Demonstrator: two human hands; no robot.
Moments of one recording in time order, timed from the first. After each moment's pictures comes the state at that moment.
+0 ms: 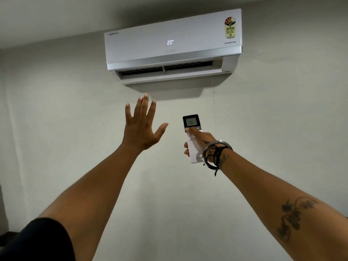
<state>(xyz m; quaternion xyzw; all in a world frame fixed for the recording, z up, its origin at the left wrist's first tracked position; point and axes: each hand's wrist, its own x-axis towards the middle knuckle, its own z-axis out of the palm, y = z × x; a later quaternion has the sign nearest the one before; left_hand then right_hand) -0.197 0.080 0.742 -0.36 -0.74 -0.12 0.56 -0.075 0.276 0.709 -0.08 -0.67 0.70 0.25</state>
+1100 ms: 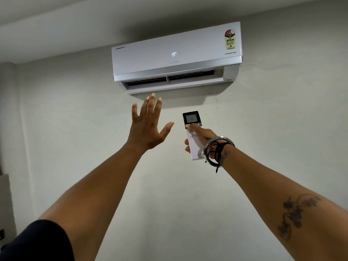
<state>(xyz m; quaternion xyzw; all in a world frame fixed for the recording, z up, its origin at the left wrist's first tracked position) -0.164 0.067 0.774 -0.37 -0.74 -0.11 0.56 -0.054 0.253 0.747 -0.06 -0.69 0.67 0.26</state>
